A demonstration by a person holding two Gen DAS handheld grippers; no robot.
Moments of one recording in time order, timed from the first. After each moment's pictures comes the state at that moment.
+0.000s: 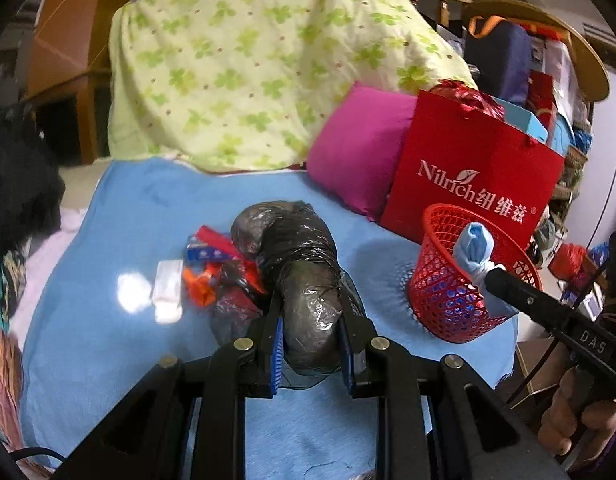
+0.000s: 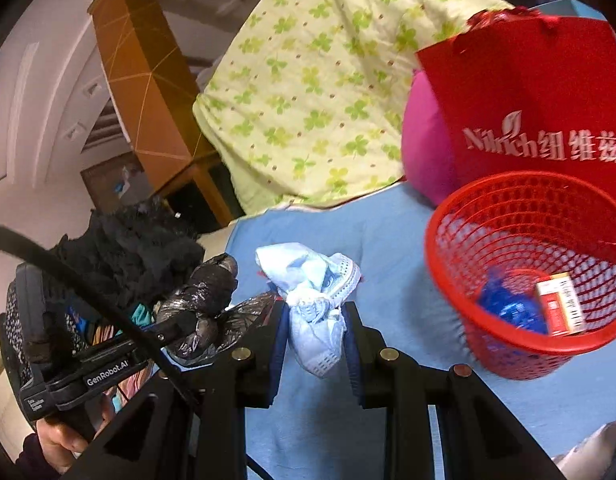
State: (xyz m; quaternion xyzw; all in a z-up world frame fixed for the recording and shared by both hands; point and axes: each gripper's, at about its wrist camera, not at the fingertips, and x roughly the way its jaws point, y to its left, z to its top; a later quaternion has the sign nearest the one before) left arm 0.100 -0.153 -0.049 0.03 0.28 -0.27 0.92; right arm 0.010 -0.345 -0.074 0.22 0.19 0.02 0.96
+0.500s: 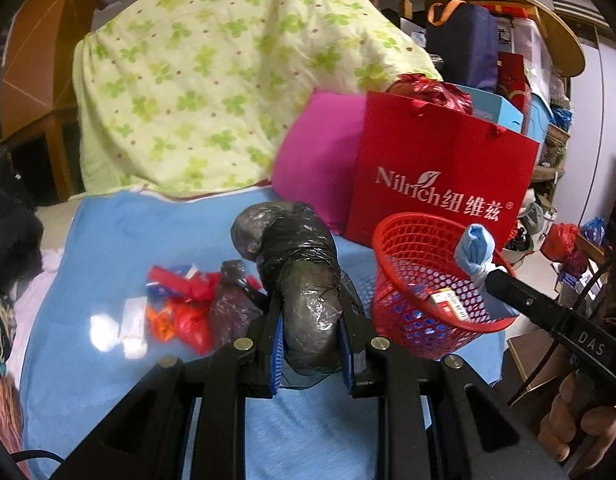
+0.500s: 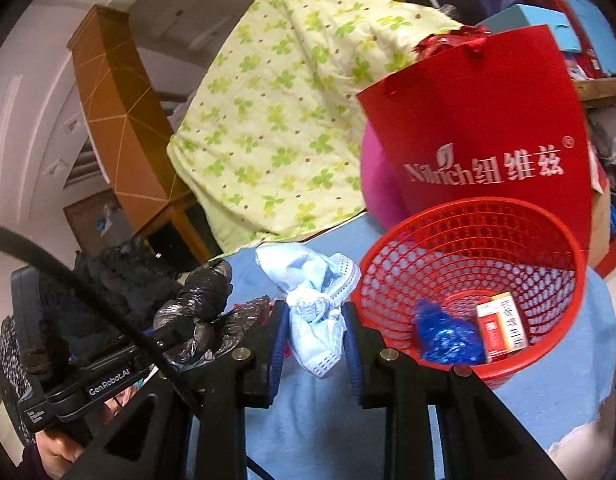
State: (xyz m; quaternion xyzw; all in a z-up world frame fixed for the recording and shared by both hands) left arm 0.089 -0.220 -0.027 0.06 0.26 -0.30 0.92; right arm -0.026 -0.400 -0.066 0.25 0.15 -0.04 0.95
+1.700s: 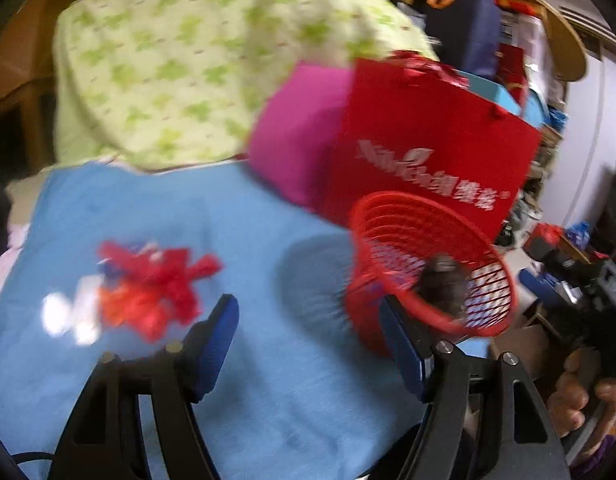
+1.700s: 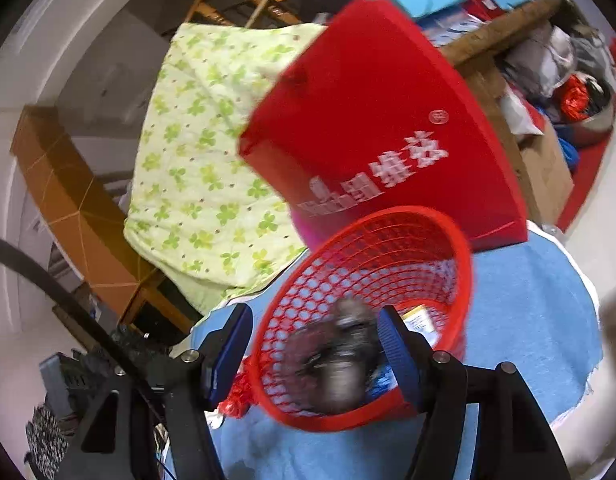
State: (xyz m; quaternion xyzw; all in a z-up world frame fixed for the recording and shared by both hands) left arm 0.115 -0.232 -0.061 0.04 0.31 -0.31 0.90; right arm -0.054 -0.488 -0.088 0.37 0.10 -0.08 0.92
